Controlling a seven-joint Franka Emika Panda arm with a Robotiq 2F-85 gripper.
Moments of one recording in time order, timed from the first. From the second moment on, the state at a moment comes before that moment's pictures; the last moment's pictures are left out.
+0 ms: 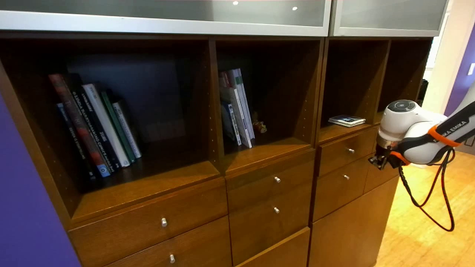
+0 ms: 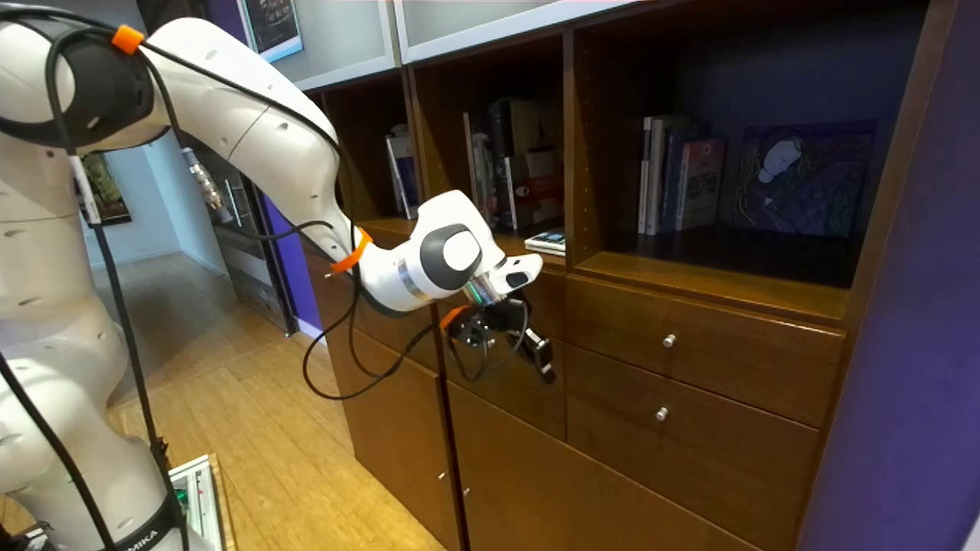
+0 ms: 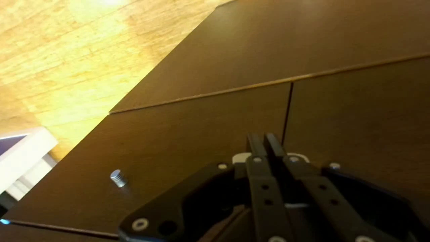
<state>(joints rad) -0.21 0.17 -0.08 -2.26 -0.76 2.75 0.56</state>
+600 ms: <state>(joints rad) -0.21 -0.22 -0.04 -2.37 -0.27 2.23 0.00</state>
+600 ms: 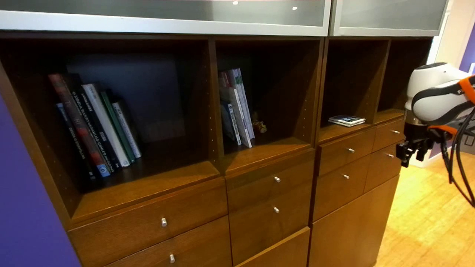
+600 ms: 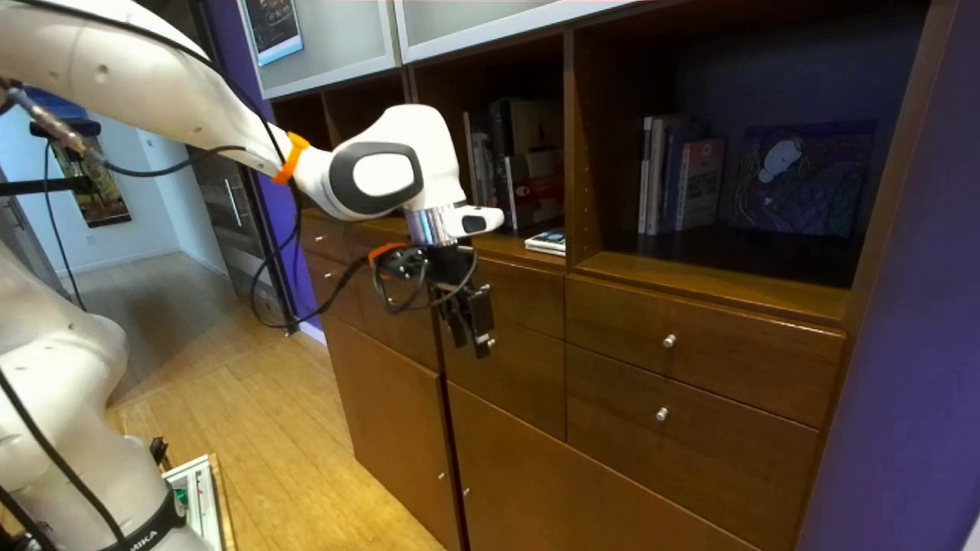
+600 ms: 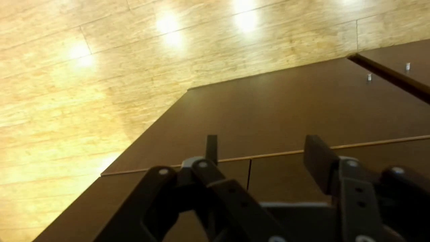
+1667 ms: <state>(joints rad) -0.10 -0.70 -0.15 -2.28 -0.04 1.76 -0.21</state>
